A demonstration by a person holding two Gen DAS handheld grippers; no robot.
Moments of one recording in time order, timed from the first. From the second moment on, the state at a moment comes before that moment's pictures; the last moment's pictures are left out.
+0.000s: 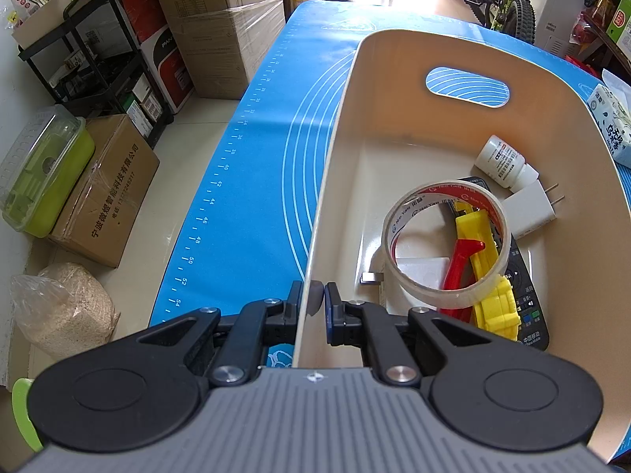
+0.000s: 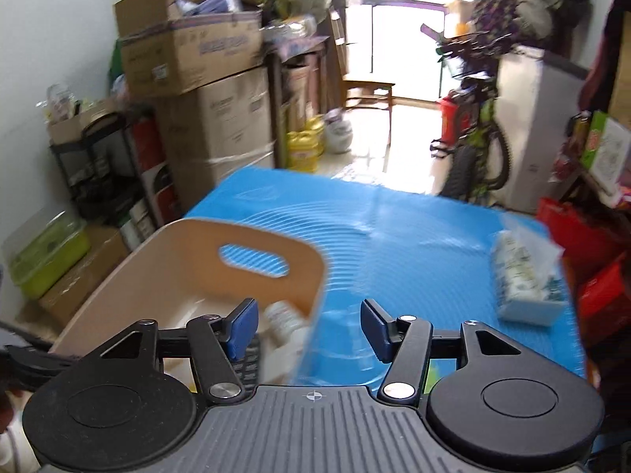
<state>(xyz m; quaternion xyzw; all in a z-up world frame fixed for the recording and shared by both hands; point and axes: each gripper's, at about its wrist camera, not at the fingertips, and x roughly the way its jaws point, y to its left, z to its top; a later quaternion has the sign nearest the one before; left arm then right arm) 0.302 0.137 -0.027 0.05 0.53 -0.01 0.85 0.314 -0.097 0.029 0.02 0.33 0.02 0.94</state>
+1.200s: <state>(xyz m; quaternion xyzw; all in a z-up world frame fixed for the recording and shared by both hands) 0.301 0.139 -0.026 0.05 0.53 -0.01 0.85 0.354 -0.157 -0.119 0.09 0.40 -0.09 0.91</state>
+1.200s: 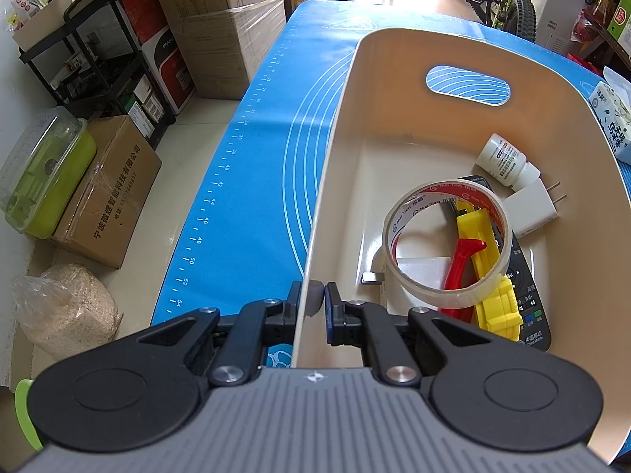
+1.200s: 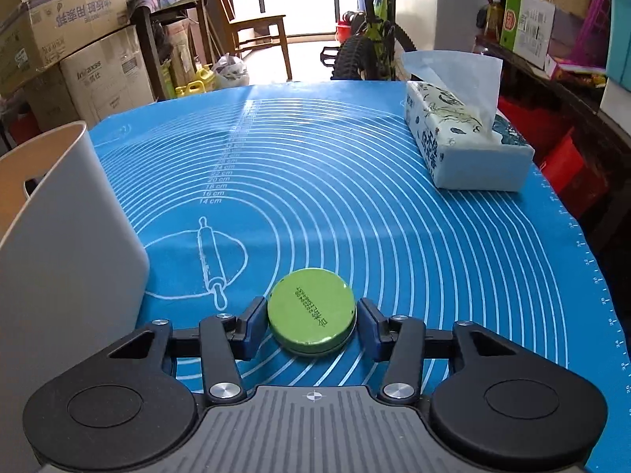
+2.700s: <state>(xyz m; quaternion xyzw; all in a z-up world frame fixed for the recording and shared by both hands) 0.301 0.141 -0.026 0.06 0.53 0.00 0.85 0.317 0.002 -0.020 -0.01 0.36 0.10 0.93</state>
